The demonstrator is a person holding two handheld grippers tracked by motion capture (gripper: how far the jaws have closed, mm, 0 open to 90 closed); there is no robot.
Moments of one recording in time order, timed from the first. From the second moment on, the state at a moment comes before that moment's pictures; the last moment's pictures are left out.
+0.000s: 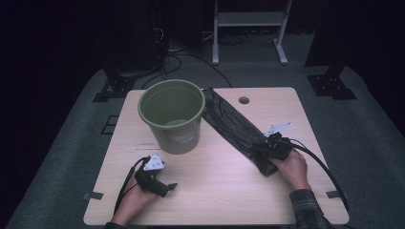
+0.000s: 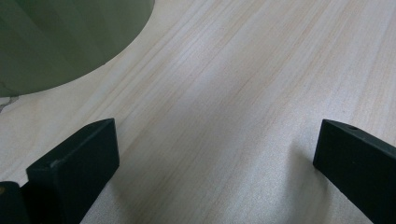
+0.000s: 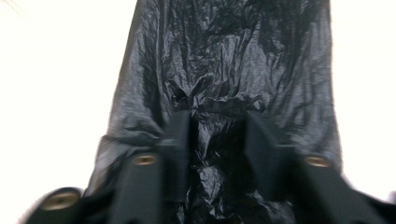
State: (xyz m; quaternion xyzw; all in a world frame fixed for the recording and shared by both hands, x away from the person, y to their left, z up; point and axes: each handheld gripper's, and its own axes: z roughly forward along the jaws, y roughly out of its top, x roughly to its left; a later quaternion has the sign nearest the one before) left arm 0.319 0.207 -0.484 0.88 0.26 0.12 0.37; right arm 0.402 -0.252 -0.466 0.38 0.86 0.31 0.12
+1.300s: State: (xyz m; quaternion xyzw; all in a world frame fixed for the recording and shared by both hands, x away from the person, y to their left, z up) left arm 0.318 0.207 -0.483 0.88 0.26 0.12 0.37; right arm 0.279 -0.311 -0.450 0.41 0.85 0.30 0.13
